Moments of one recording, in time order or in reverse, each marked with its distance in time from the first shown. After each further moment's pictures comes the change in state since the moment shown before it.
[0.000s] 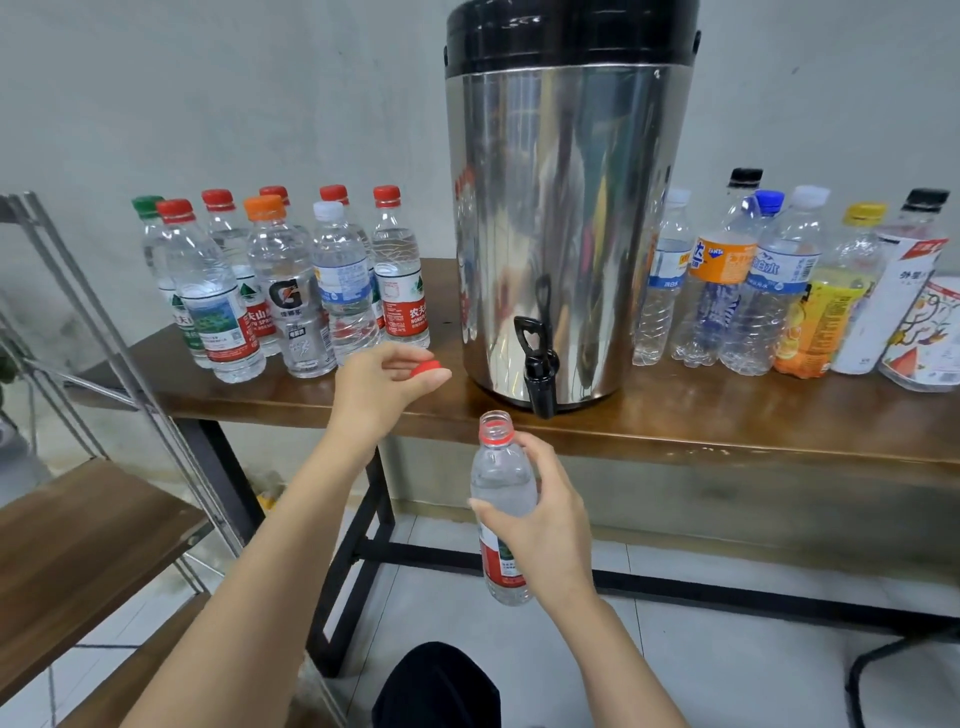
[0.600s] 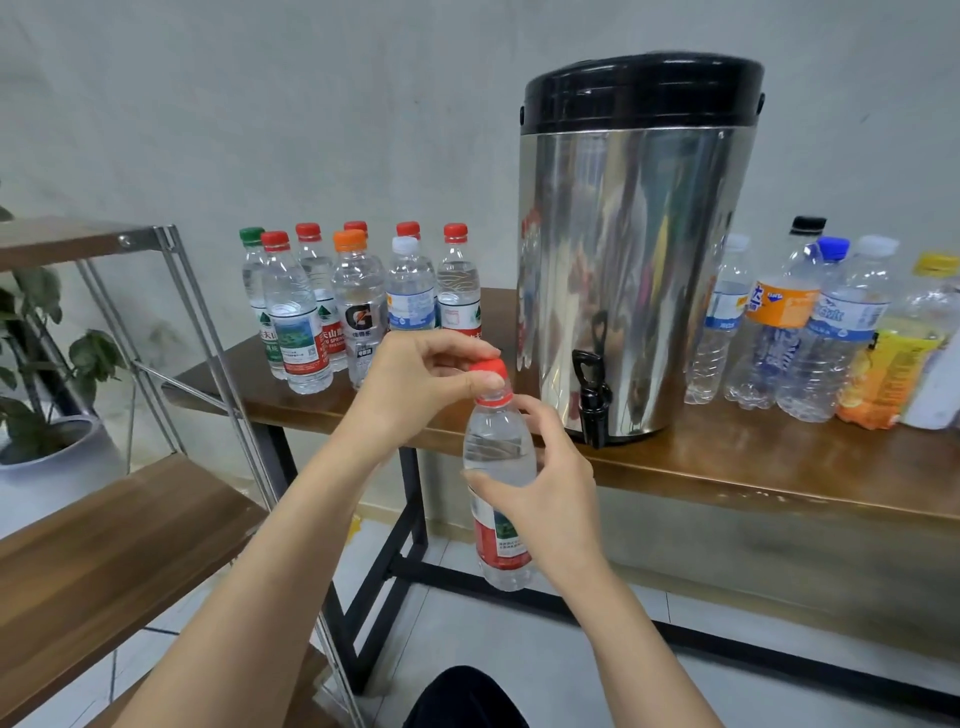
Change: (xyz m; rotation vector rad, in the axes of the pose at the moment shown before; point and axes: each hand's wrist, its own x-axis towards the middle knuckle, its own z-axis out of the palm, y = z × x) left_hand -0.036 0.067 -0.049 -0.044 -0.134 0.207; right_hand 0.012 -0.080 0.006 0.061 -0.060 -0.224
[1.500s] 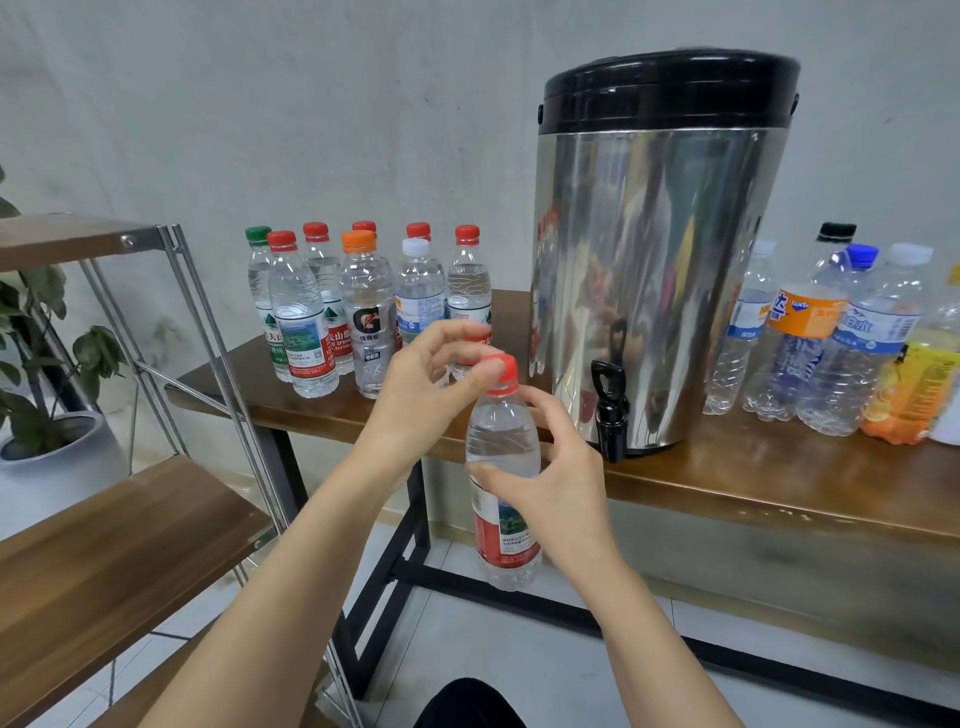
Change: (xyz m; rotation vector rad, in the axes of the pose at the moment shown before) left_hand 0.006 -0.025 0.004 -0.128 0.067 0.008; right_hand 0.021 -0.004 0.004 0.068 -0.033 -0.022
